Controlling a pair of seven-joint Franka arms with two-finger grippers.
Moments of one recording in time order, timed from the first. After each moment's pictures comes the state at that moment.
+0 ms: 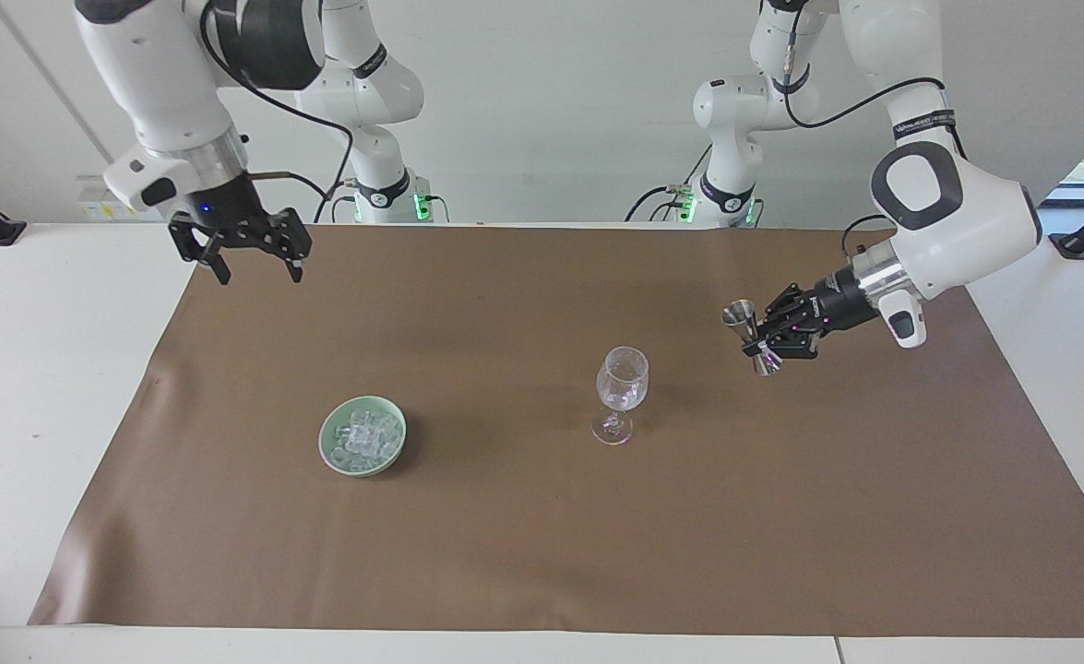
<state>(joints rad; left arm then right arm) 0.05 0.14 -0.05 -1.86 -0.77 1.81 -0.95 0.13 -0.02 -0.10 -1.77 0.00 1.86 0.00</state>
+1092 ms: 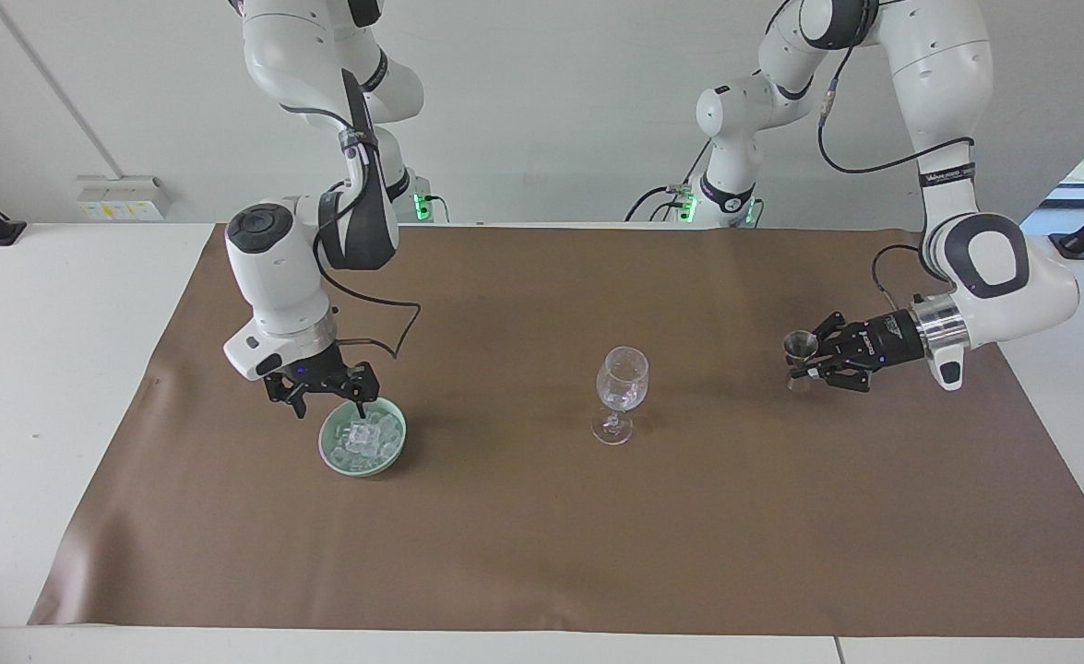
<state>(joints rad) 0.28 0.35 -0.05 -1.87 -0.98 1.71 -0.92 0.18 0.29 -0.10 -1.88 0.00 2.36 0.11</state>
